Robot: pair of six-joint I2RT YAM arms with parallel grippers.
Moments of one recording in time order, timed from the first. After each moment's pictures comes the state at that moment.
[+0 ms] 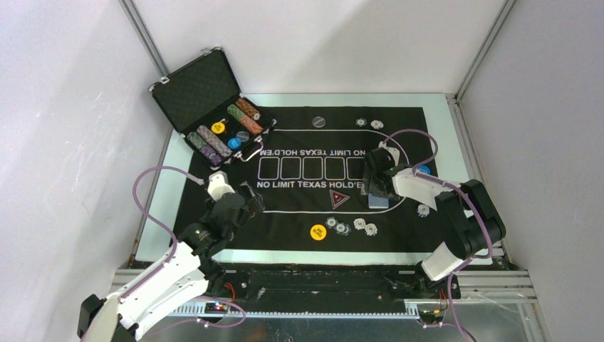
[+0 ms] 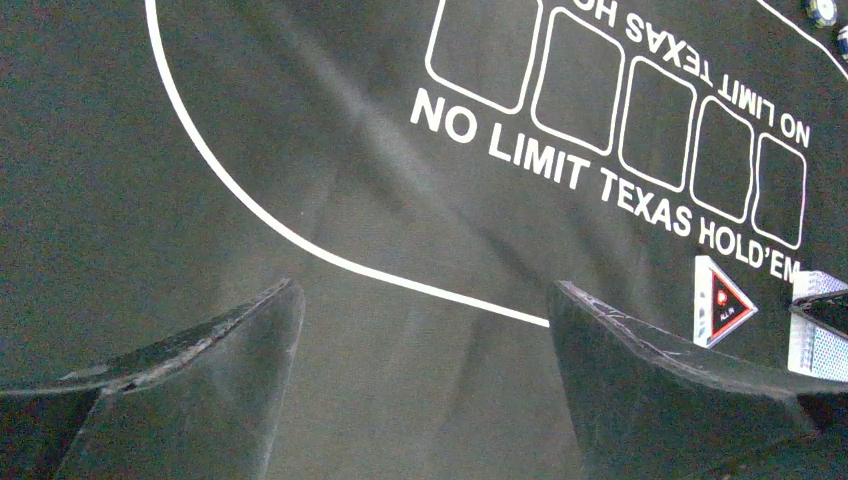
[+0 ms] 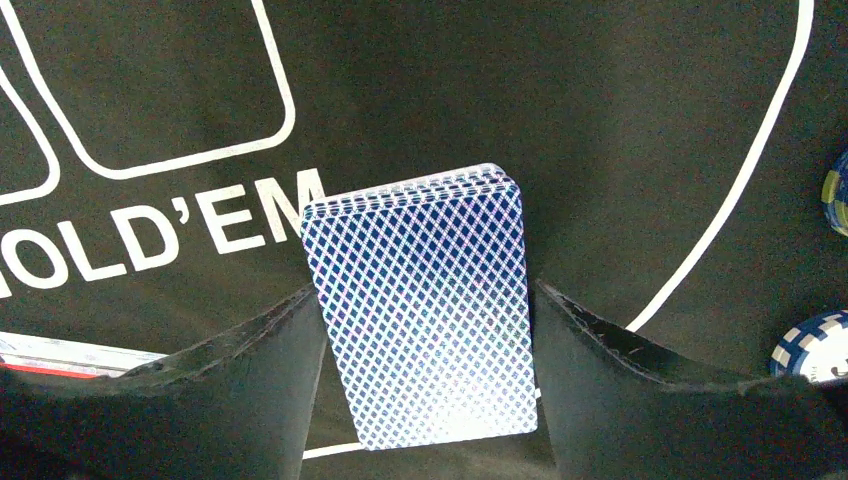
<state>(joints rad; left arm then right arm) -0.64 0.65 0.39 -0.38 -0.53 -0.84 0.43 1.61 0.84 -0.37 0.30 0.59</state>
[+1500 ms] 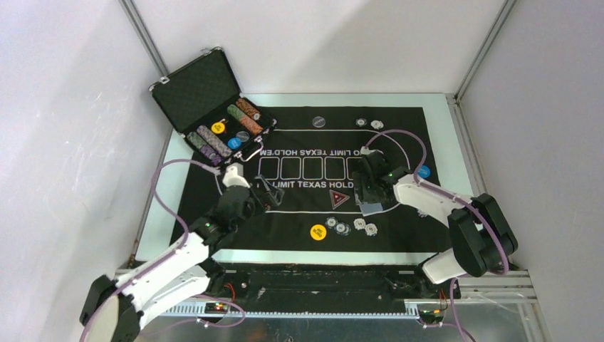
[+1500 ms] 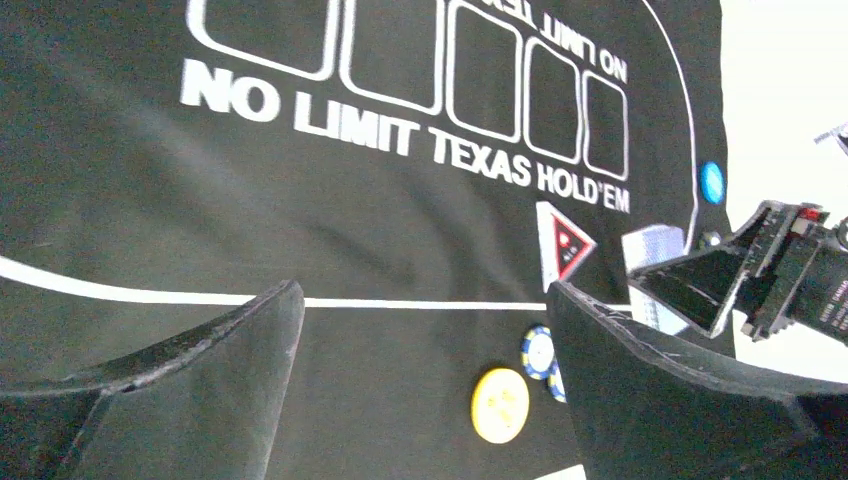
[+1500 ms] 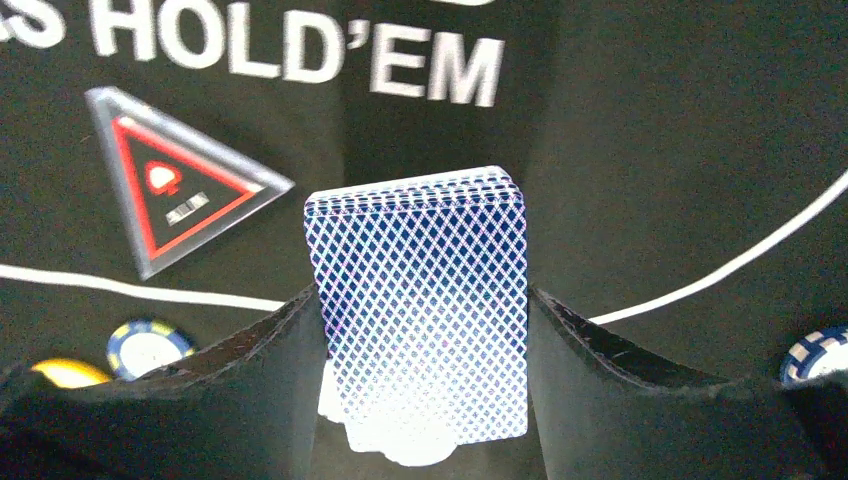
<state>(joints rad) -0.63 0.75 0.38 -0.12 -0.30 -0.86 0.52 1.48 0.82 -0.44 0.17 0.41</state>
